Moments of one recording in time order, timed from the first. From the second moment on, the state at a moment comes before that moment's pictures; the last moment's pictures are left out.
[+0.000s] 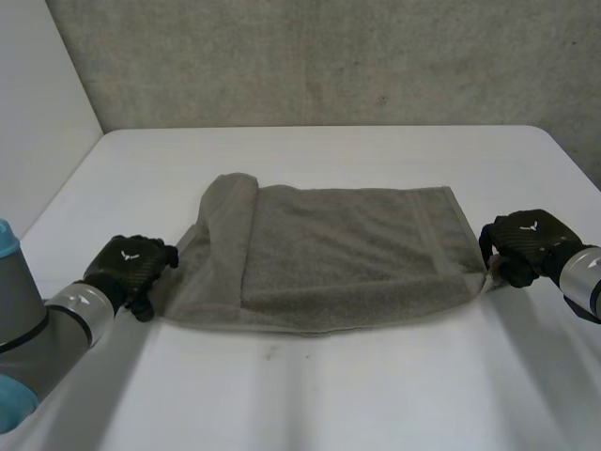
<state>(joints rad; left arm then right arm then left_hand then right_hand) 4.57 -1.89 -1.89 3.36 -1.33 3.60 1.53 -1.19 1.68 -0.01 1.10 2.55 0.47 0.47 0.47 0.47 0.29 1.39 1.21 1.21 1.22 1.03</state>
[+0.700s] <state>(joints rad) 4.57 -2.08 -1.76 3.39 -1.34 3.60 1.53 -1.18 1.68 -0.02 1.10 2.55 0.59 0.59 0.59 0.59 0.41 1.39 1.21 1.21 1.22 1.03</state>
